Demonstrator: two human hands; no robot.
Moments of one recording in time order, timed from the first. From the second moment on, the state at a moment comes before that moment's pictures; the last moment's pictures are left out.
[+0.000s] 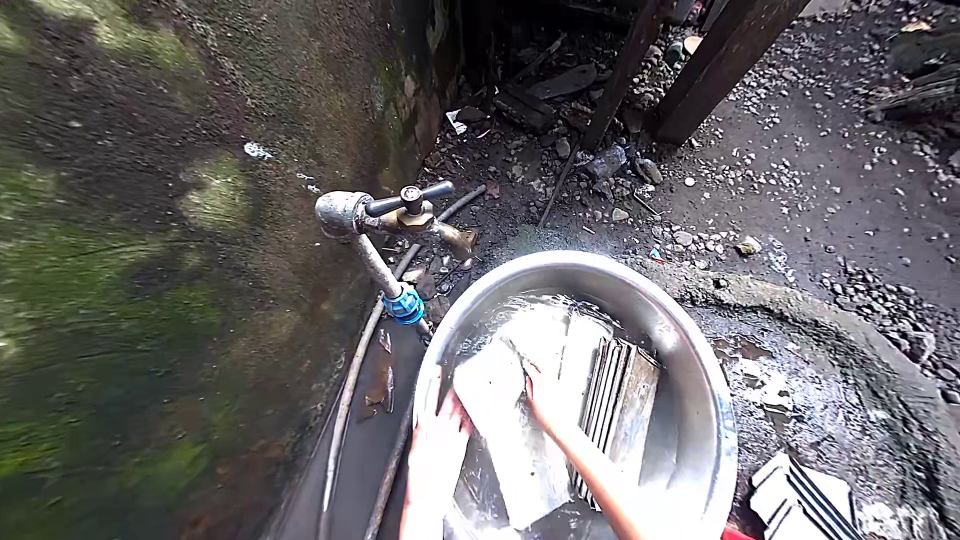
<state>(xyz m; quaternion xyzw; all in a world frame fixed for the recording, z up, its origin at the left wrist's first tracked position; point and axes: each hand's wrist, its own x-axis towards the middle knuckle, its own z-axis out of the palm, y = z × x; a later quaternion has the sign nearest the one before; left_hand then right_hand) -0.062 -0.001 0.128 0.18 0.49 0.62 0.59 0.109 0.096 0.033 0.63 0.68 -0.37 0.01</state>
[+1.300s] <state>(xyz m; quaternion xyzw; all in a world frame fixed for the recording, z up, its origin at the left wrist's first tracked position) 0.006 -0.012 0.051 0.02 0.67 0.59 0.45 0.099 0.024 0.017 0.62 0.71 -0.32 -0.12</state>
